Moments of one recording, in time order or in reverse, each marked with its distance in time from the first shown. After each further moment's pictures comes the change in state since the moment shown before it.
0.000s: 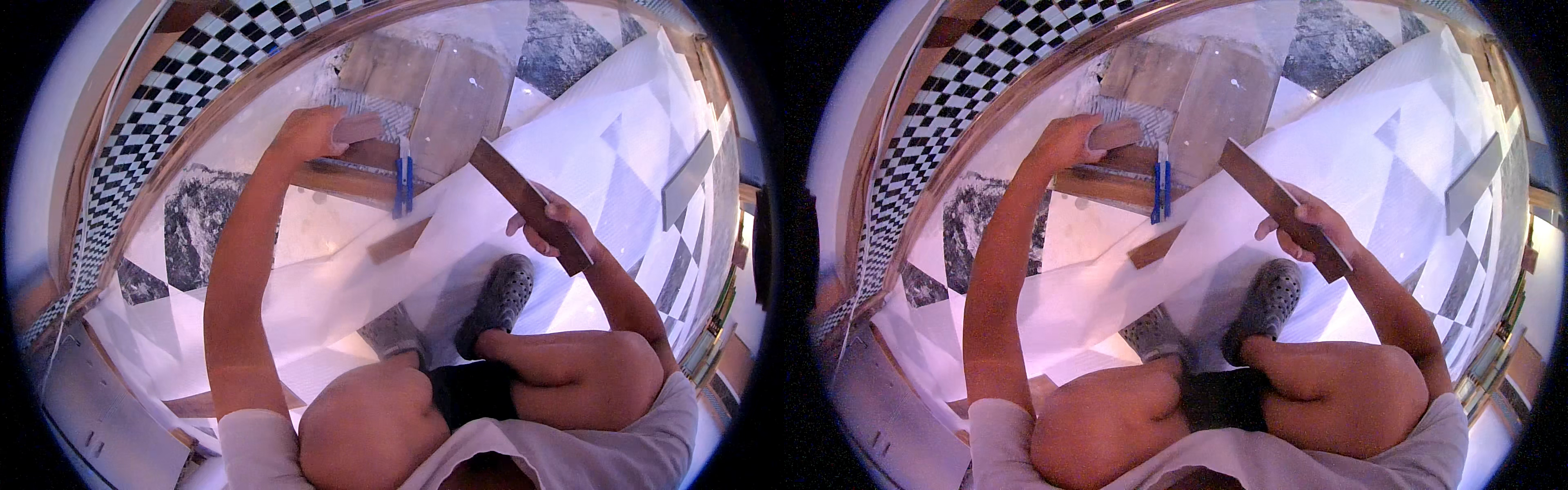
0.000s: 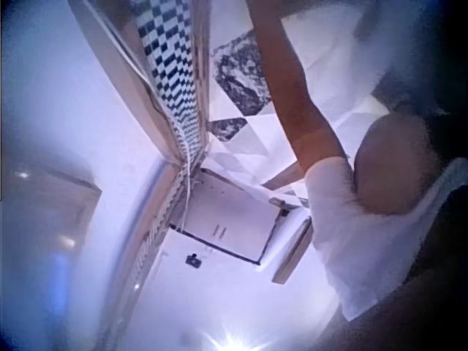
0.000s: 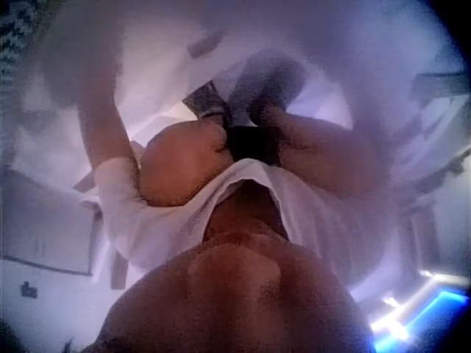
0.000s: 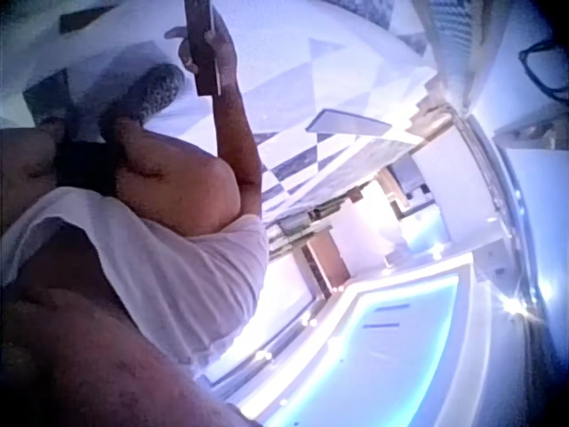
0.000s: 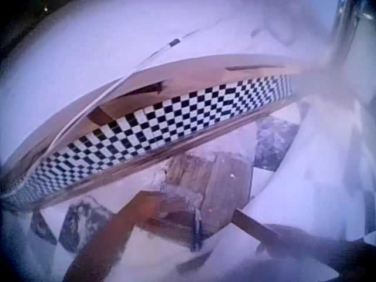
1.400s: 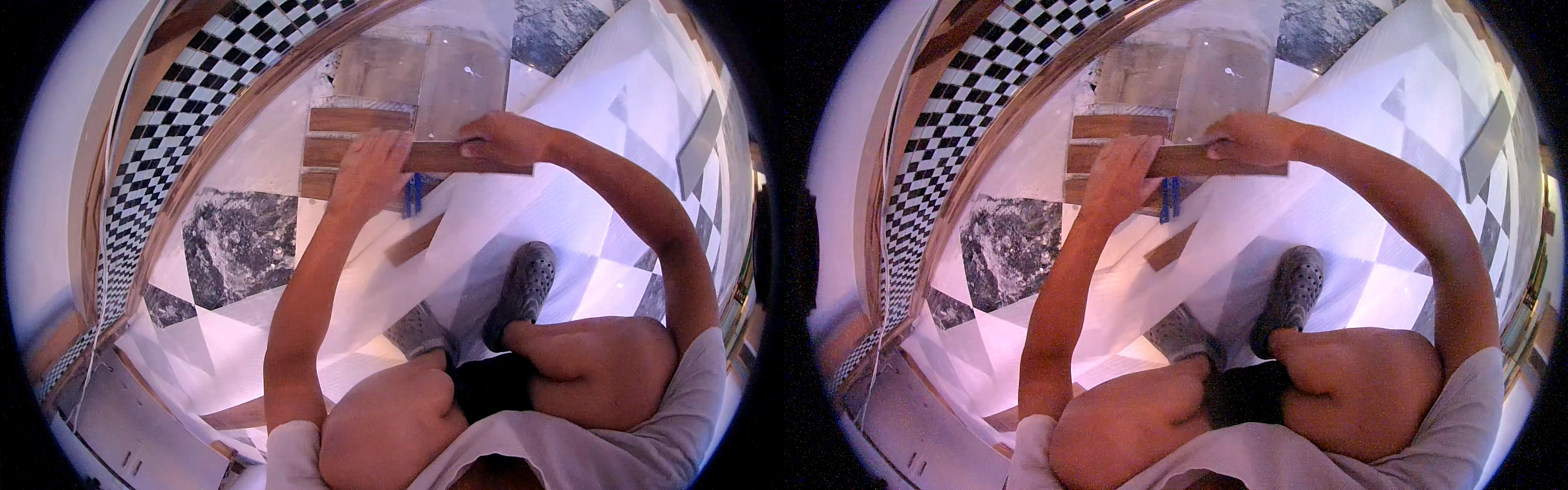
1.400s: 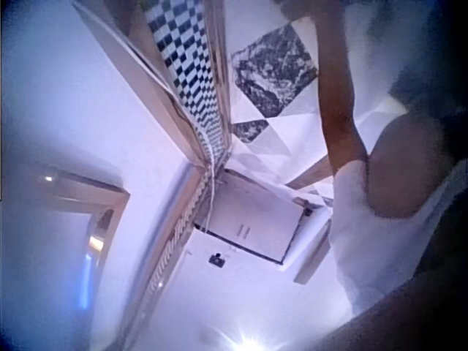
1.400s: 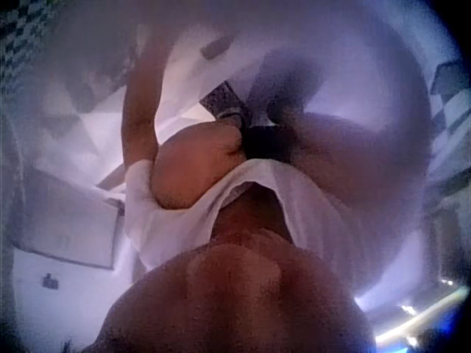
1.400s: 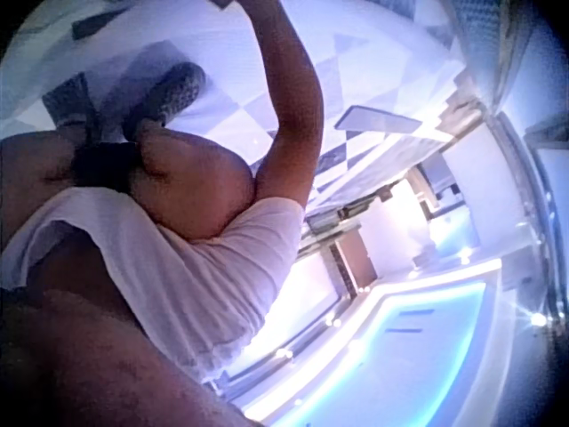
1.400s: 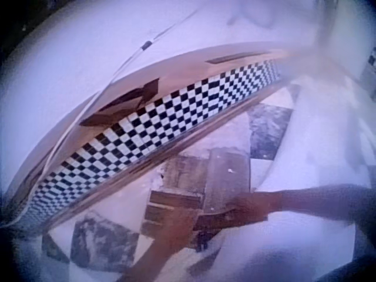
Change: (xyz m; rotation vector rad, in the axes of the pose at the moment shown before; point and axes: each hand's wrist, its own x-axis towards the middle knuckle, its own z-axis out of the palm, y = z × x) left_hand -0.026 0.116 0.016 -0.057 0.324 0.193; right_hand 0.136 -0.060 0.017 -1.477 -0.181 -0.061
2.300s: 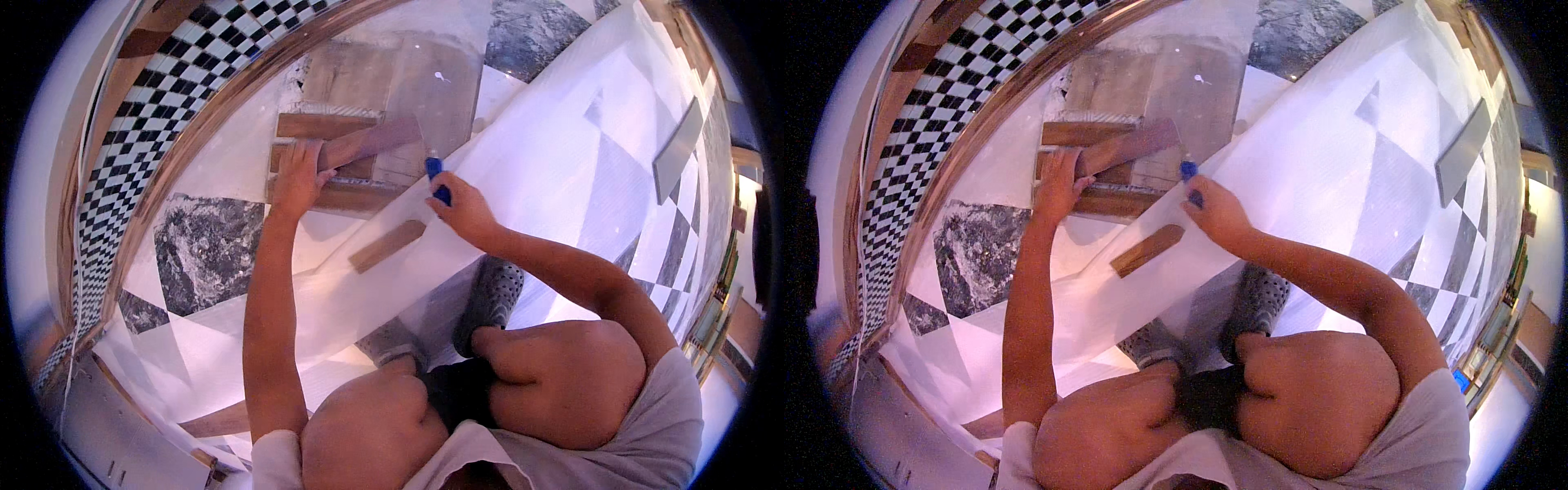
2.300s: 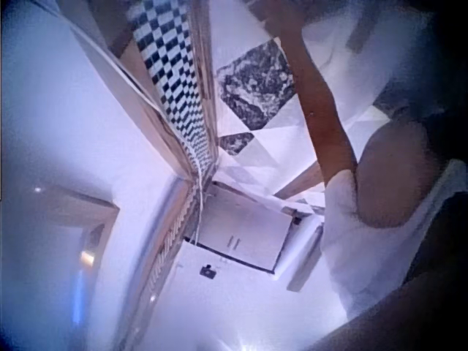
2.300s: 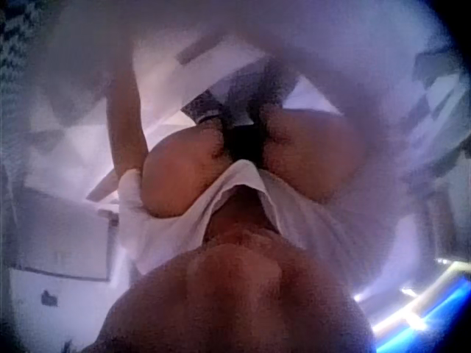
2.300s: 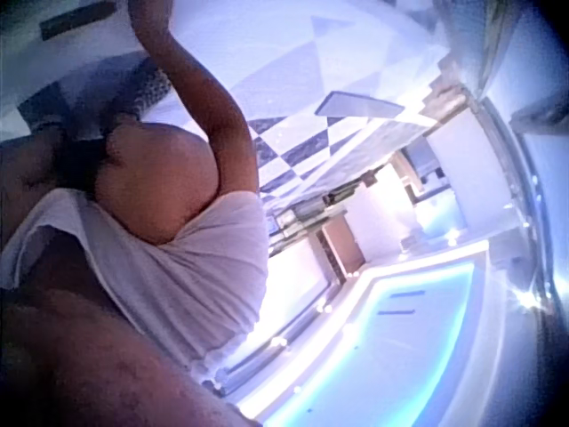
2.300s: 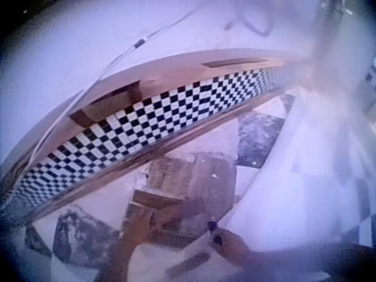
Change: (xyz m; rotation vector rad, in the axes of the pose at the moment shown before) left_hand -0.038 -0.087 0.057 0.013 0.000 -0.285; right_hand -0.020 0.014 0.162 0.268 0.695 0.250
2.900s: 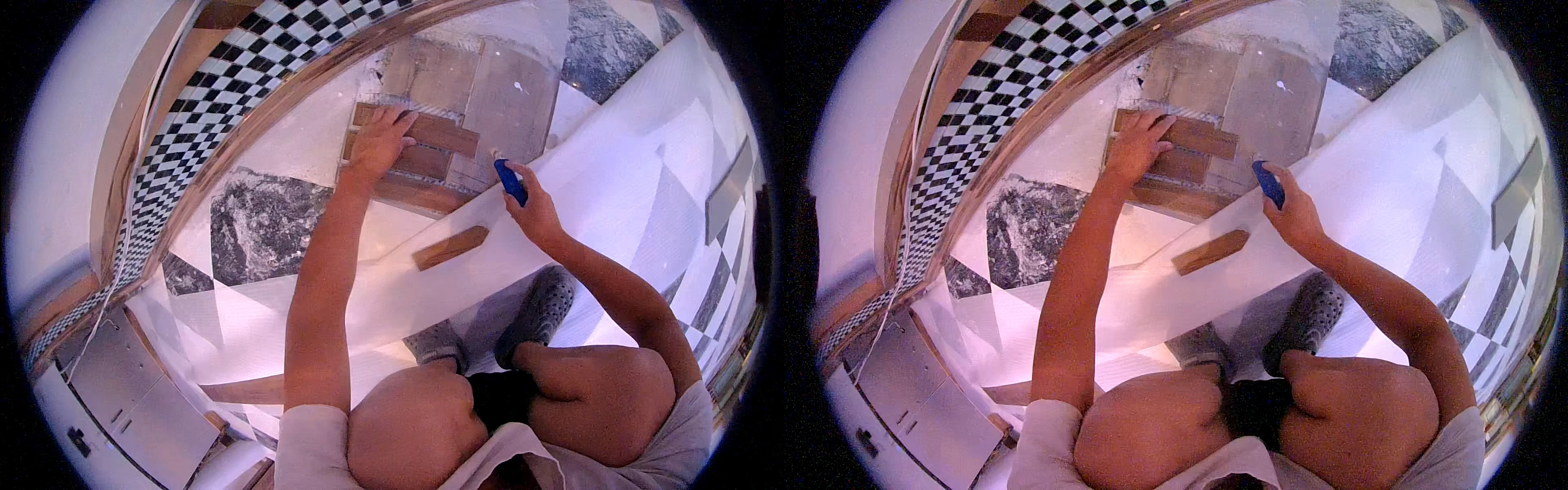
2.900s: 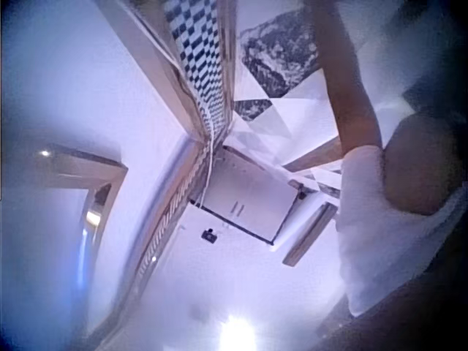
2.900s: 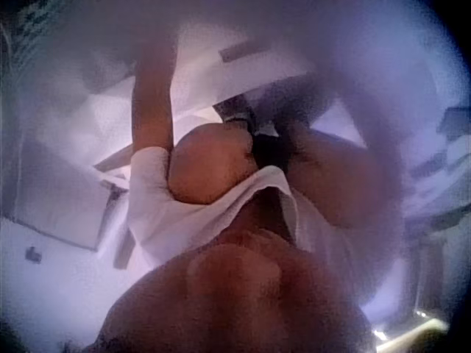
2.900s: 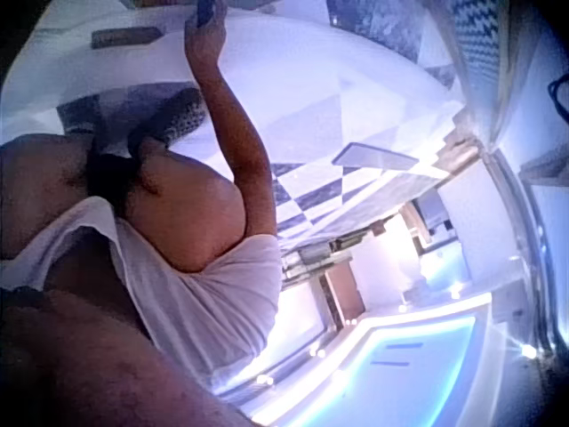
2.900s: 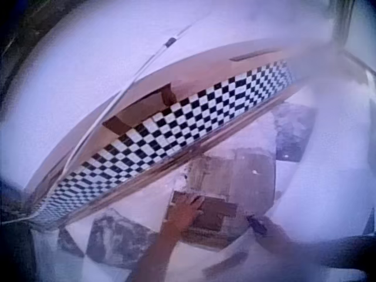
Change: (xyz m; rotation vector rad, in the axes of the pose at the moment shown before) left_hand 0.057 -0.001 -0.002 0.059 -0.044 0.129; right_hand 0.018 0.010 -0.010 0.140 -0.018 0.148
